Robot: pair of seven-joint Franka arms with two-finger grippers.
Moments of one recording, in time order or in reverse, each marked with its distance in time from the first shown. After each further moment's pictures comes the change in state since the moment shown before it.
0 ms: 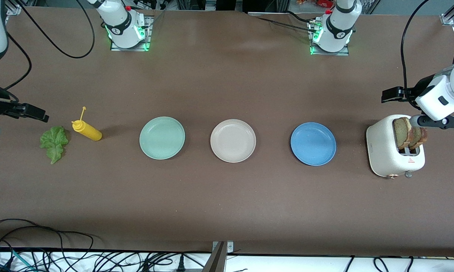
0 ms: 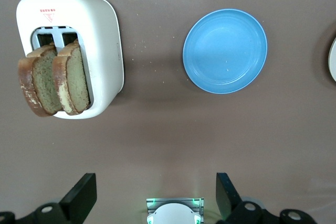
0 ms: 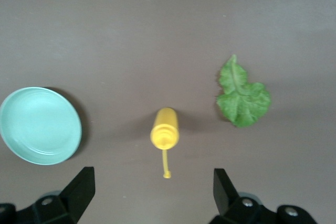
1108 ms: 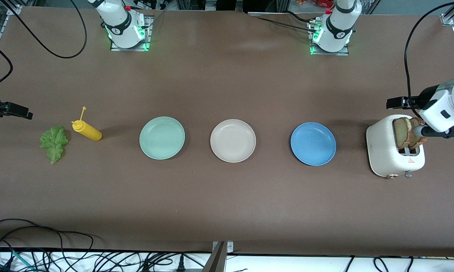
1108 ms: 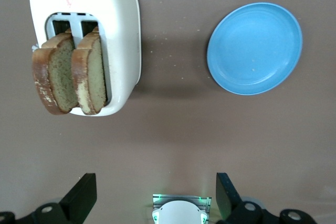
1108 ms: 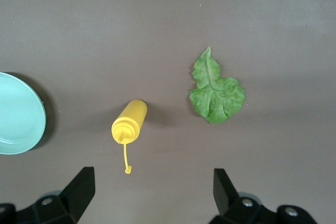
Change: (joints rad) left arm 0.055 0.079 0.016 0.006 0.026 0.002 -0.001; right arm -0.064 0.023 0.009 -0.002 -0.036 -0.005 -0.091
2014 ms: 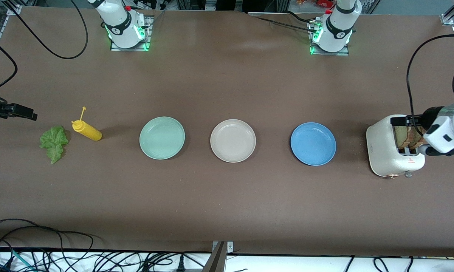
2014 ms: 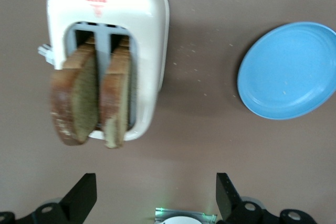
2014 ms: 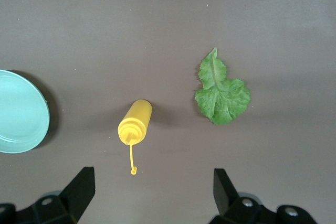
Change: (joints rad) left arm 0.091 0.110 0.006 0.016 0.004 0.077 0.012; right arm 0.016 0.006 0.007 0.000 -0.002 0.000 0.010
